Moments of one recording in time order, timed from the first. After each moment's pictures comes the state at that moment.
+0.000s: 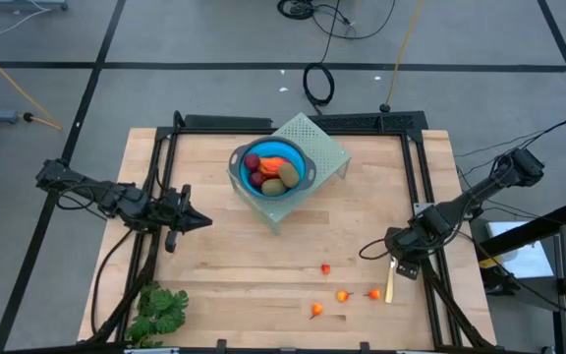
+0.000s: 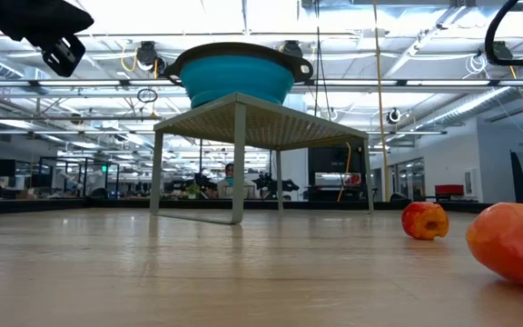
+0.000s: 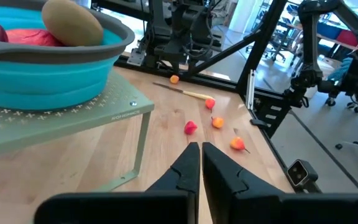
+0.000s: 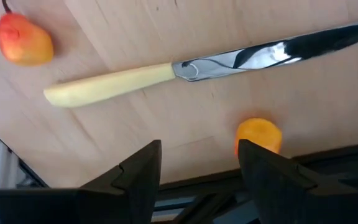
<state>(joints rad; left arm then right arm) -0.38 0.40 0.38 -0.17 -0.23 -0.32 0.54 0.96 0.53 -1.05 -0.32 1.04</state>
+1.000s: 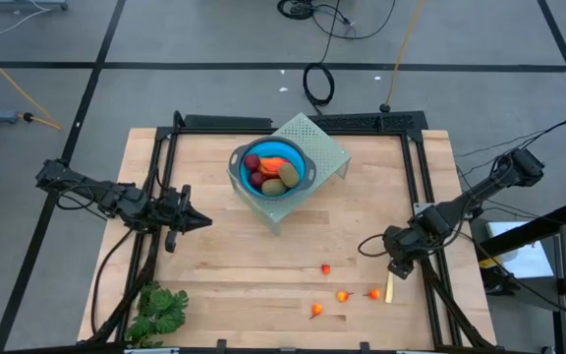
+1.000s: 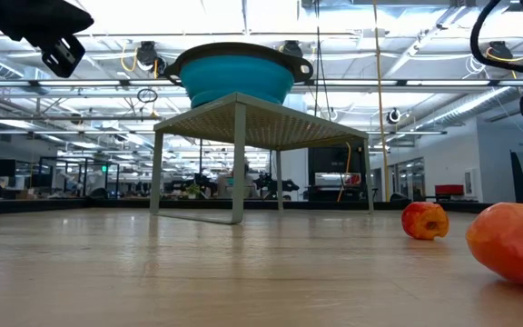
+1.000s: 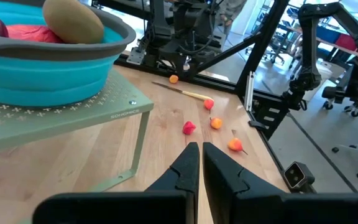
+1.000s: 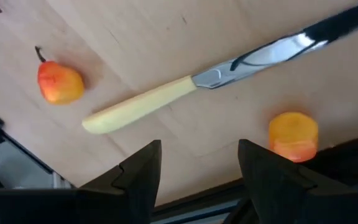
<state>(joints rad) -0.38 0.40 0.38 -0.17 -0.23 -0.34 0.54 0.96 0.53 -0.91 -0.35 1.30</state>
